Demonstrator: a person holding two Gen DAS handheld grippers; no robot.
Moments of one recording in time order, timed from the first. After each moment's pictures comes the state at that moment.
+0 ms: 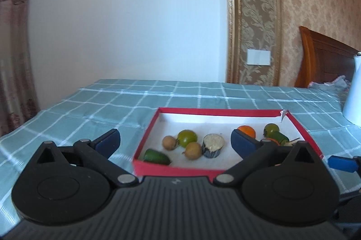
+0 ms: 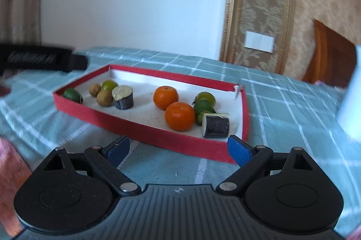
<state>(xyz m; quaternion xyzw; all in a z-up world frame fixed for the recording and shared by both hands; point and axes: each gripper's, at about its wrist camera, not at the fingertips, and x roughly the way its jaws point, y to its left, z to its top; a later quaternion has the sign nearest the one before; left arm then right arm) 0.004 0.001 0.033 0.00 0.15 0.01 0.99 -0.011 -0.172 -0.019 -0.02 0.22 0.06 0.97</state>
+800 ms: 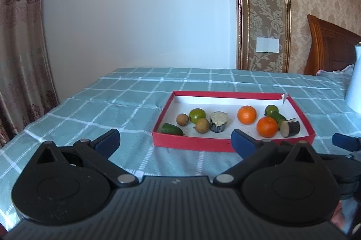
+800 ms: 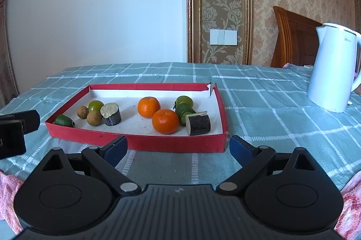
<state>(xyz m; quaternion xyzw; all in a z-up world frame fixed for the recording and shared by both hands) -0.045 -0.006 0.045 0.01 0.19 0.04 0.98 -0.031 -0.160 -0.001 0.03 0.22 -0.03 0.98</state>
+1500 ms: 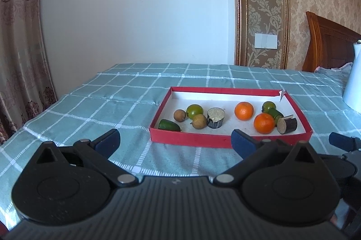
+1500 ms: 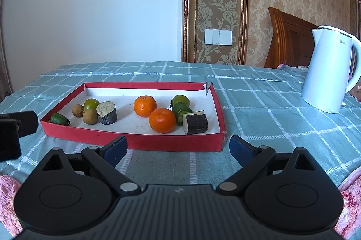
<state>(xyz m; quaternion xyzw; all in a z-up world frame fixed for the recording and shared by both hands) -0.046 -0.008 0.047 0.01 0.20 0.04 0.98 -0.032 -0.156 -0.002 0.02 0.22 -0.04 0.97</state>
